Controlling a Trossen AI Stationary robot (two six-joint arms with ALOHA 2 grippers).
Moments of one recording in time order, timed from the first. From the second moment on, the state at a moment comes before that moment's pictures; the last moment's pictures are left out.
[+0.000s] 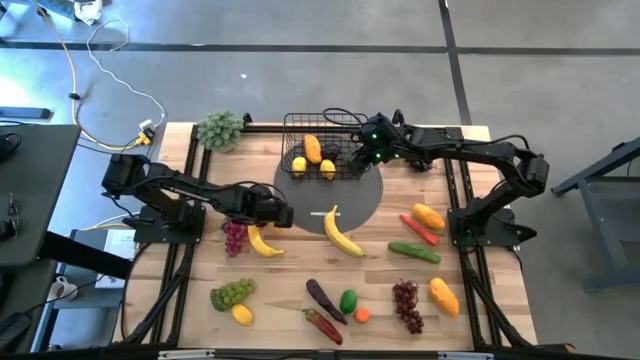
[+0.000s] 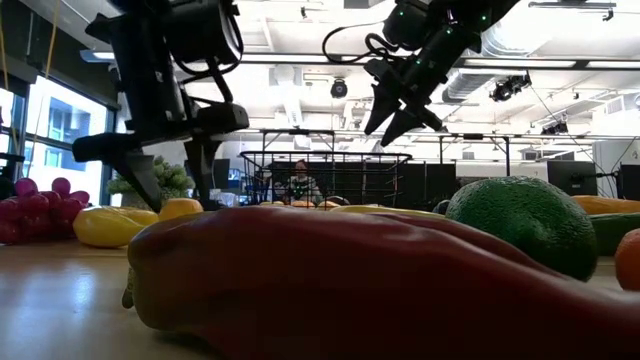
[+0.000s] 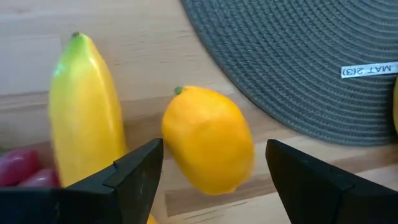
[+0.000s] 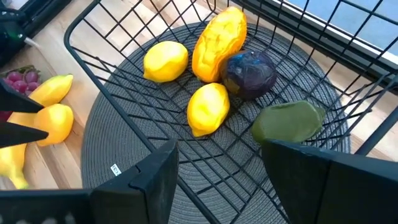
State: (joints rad) left arm 0.04 1.50 0.81 -0.63 -0.22 -1.53; right arm -0.43 1.51 1.14 -0.45 0.00 0.41
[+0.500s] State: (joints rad) left arm 0.05 1.58 0.81 -0.62 -0.20 -1.52; right arm -0.43 1.51 1.14 -0.46 0.00 0.38
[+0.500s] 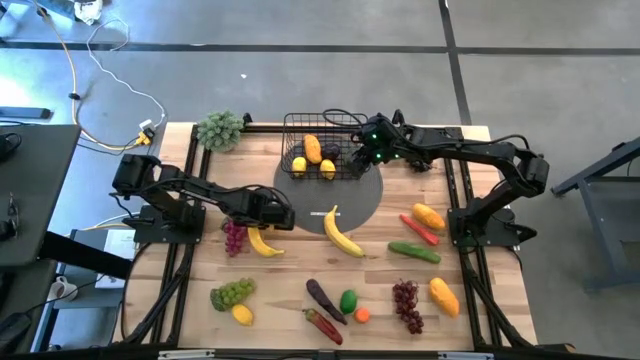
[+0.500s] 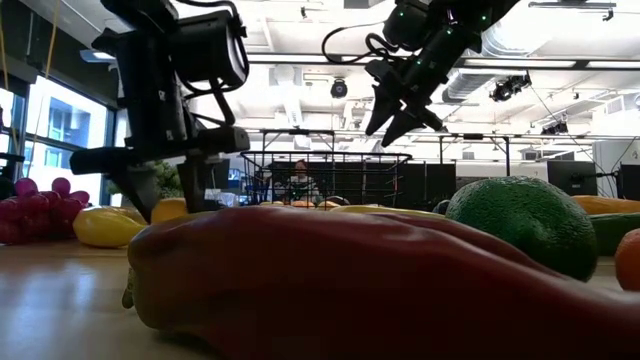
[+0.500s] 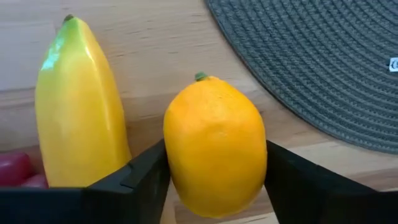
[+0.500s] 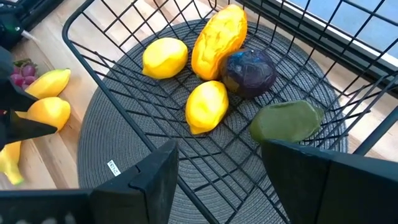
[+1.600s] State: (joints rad) left arm 0.30 1.37 0.81 0.03 -0.49 -0.87; right arm -0.50 1.46 1.14 -0.35 -0.03 0.35
